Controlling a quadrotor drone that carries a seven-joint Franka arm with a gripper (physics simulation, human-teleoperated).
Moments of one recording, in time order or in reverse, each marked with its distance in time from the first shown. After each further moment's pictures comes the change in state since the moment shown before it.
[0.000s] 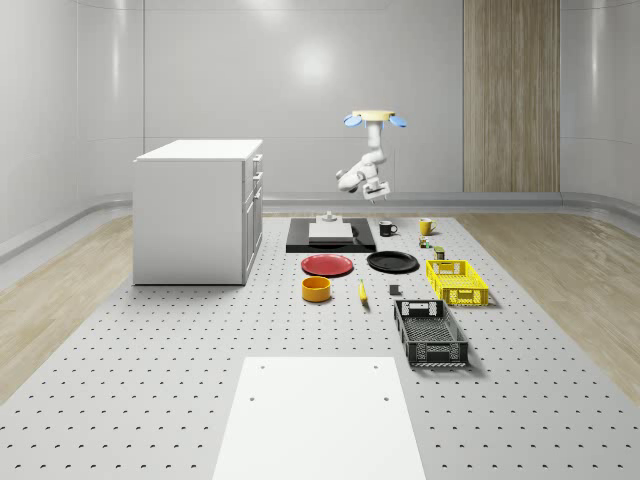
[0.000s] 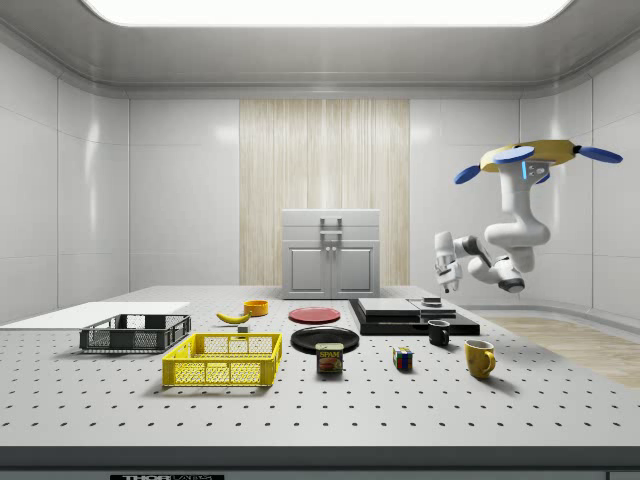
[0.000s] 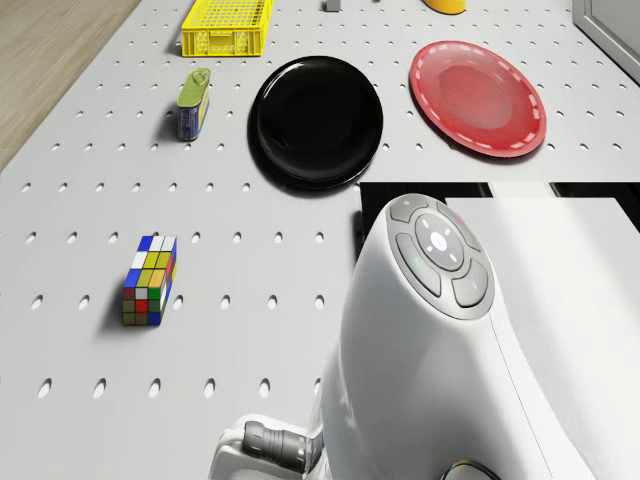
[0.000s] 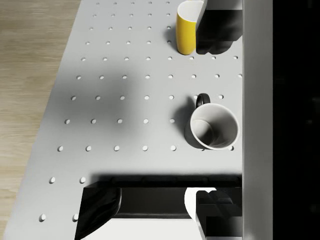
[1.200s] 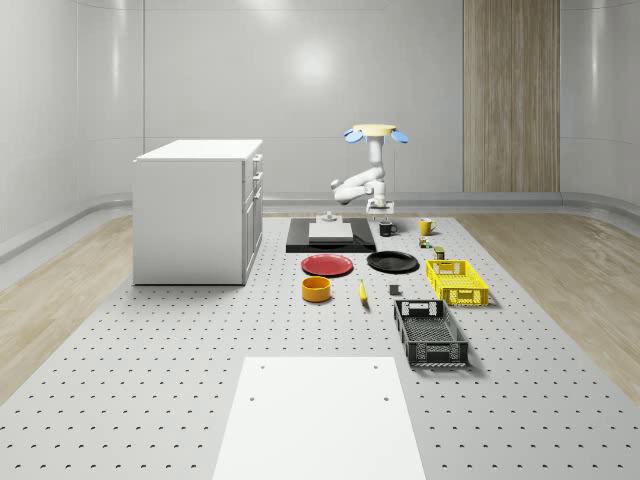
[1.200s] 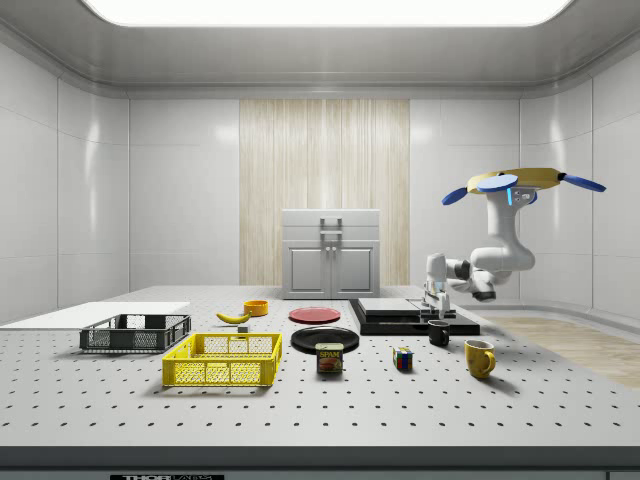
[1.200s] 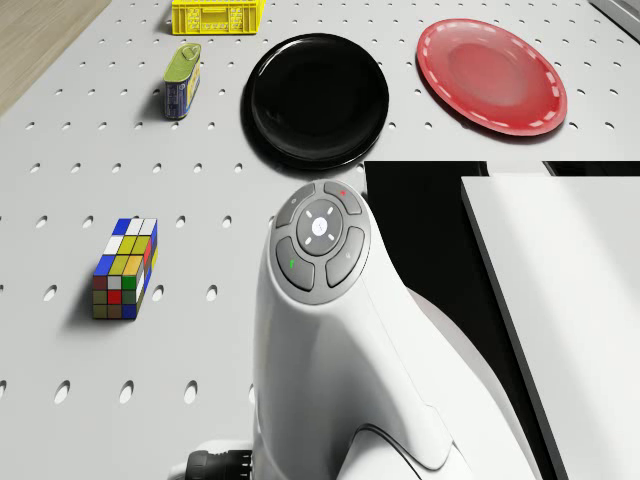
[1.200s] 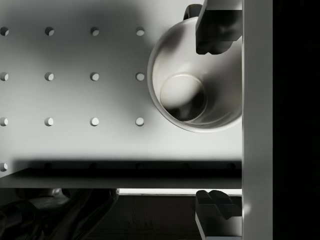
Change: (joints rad) arm -0.226 -0.168 0.109 -0.018 -0.057 0.005 0.158
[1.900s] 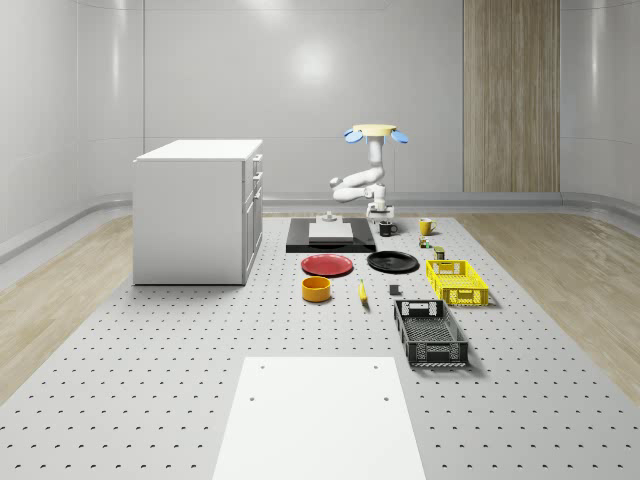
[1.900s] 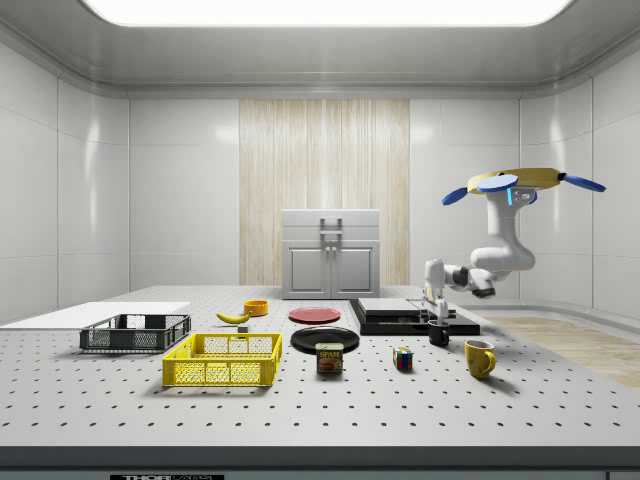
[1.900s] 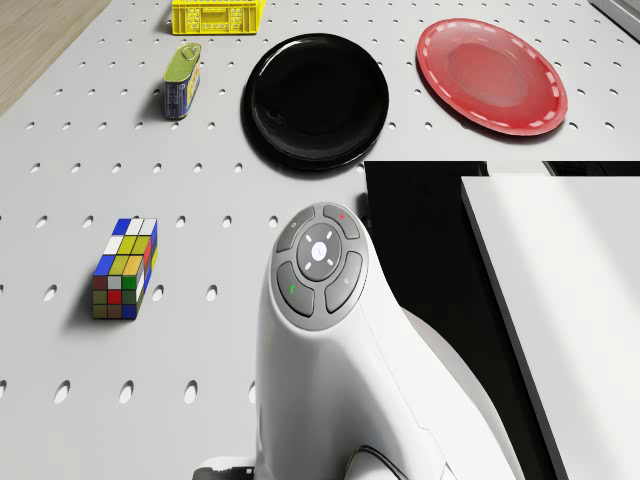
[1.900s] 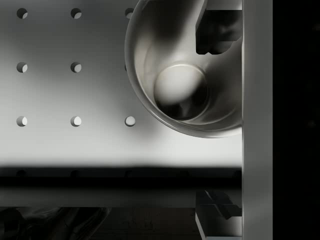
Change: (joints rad) arm -0.036 -0.074 -0.056 0.048 -0.046 0.103 0.002
